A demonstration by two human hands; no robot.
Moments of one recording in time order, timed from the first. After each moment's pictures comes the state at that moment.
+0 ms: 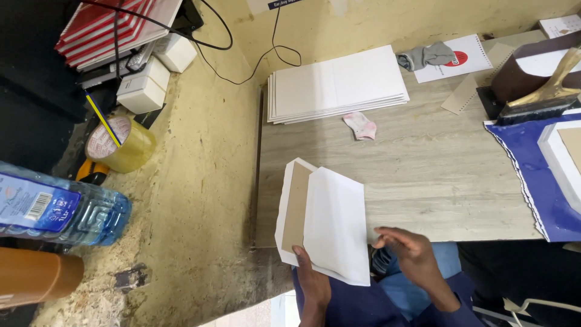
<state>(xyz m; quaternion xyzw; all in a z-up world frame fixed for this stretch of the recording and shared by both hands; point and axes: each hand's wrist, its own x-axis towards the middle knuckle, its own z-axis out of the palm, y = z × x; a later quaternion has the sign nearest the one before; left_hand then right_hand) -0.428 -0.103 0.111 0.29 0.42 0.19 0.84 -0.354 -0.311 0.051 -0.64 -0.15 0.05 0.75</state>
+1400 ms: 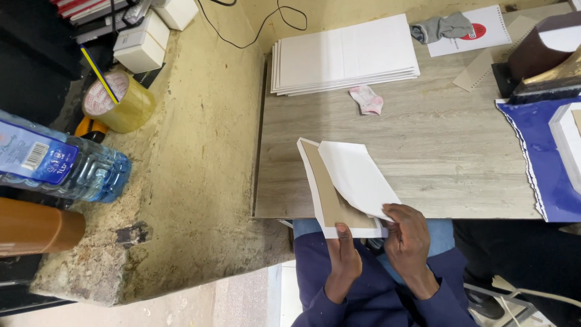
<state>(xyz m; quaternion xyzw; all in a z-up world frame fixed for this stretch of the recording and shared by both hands) -0.439 -0.158 0.076 0.70 0.08 0.28 0.65 -0.387 -0.296 0.062 -0.81 -0.24 -0.30 0.44</state>
